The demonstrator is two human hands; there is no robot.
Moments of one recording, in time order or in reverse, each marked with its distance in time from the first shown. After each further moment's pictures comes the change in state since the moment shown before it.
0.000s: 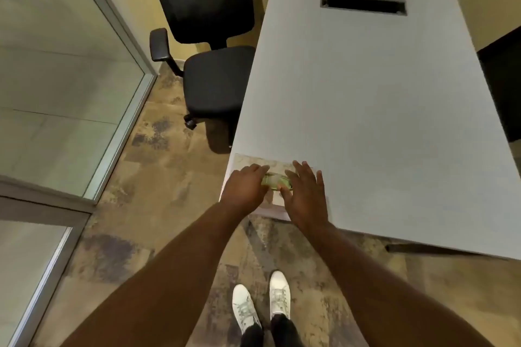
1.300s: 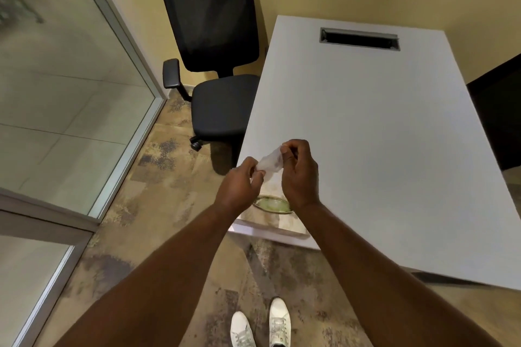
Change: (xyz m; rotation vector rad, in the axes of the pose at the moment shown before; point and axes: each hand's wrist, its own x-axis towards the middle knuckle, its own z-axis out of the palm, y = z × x) left_hand 0.008 0.005 -0.060 -0.475 0.290 -0.175; right_hand 0.070 -0.067 -0.104 0.797 0.310 0.097
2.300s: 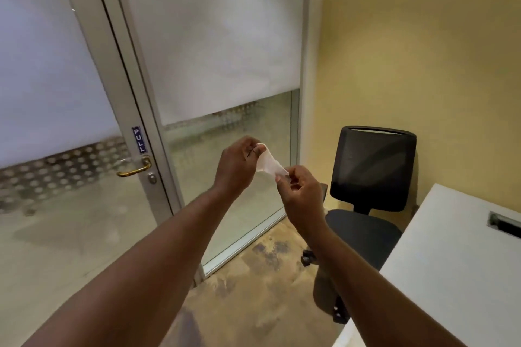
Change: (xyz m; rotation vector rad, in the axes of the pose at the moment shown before) left_hand -0.097 0.034 -0.423 -0.040 0.937 0.032; right_hand -0.021 -0.330 0.153 0.386 -0.452 -0.565
